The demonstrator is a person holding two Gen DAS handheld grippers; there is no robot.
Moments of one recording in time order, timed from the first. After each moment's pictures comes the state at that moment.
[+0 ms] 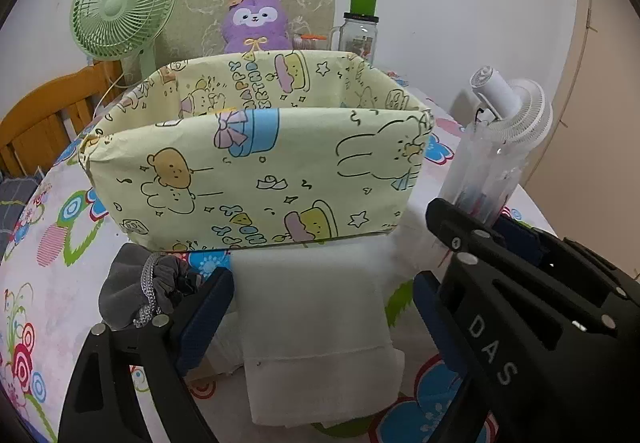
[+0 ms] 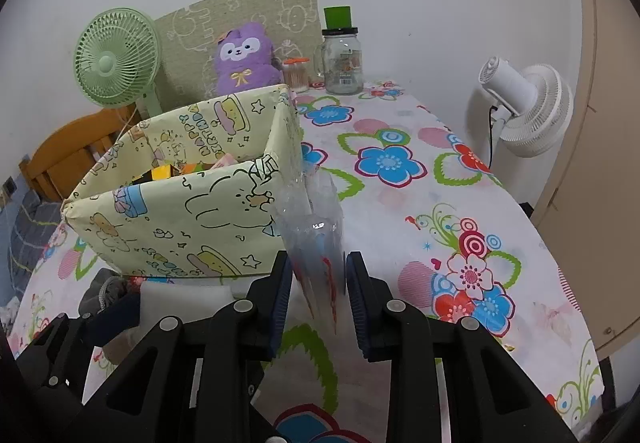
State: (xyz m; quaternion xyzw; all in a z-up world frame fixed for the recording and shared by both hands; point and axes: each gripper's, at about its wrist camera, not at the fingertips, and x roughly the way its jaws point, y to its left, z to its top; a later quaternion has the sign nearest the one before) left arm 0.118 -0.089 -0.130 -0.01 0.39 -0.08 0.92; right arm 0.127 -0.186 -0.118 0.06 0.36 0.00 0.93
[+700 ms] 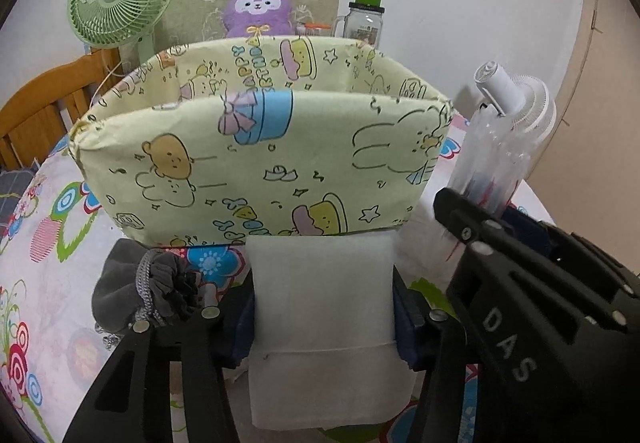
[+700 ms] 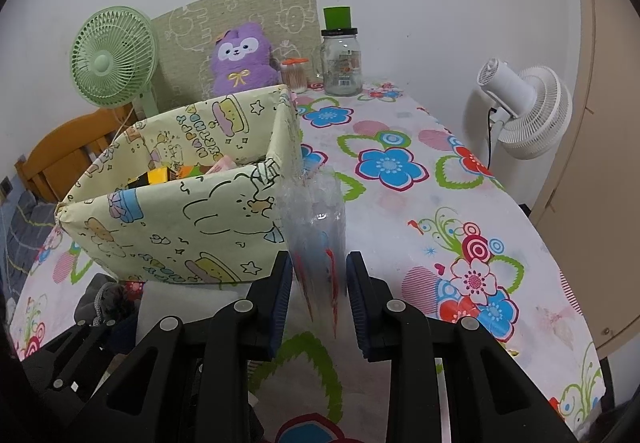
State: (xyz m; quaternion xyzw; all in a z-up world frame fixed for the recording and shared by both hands) left arm 0.124 -0.084 -0.133 -0.01 0.41 -0.09 0.91; right arm 0.132 -0.183 -0.119 0.05 0.36 0.00 0.93
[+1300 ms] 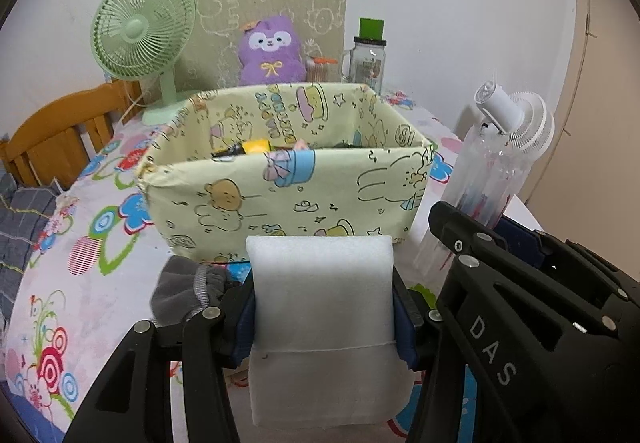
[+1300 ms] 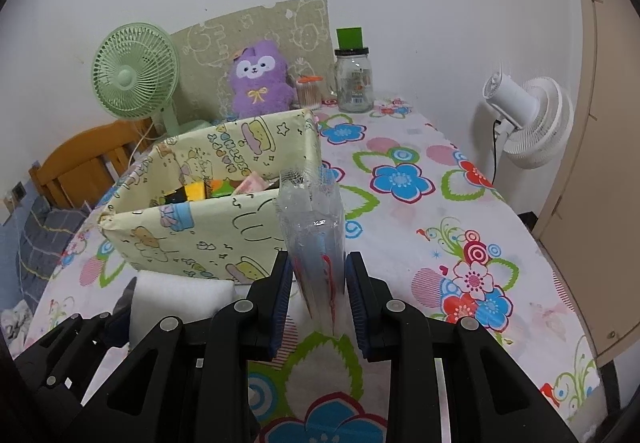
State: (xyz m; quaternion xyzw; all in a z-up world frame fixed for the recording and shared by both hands) left arm 0.097 -0.074 -0.101 0.00 0.36 -0.07 0.93; right arm 0.107 -0.171 -0.092 0.06 0.33 0.01 0.94
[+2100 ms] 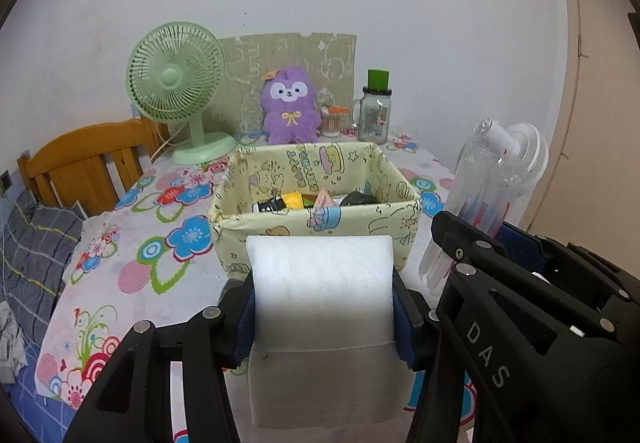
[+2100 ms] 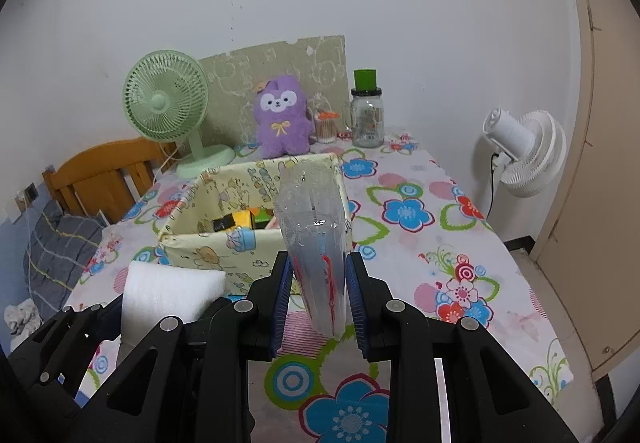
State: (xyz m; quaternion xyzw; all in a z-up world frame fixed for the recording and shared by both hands) left arm 0.051 -0.053 -0.052 0.01 0.30 -0.05 0.95; right arm 0.065 -0.150 -0.041 0.05 0.29 0.02 0.96
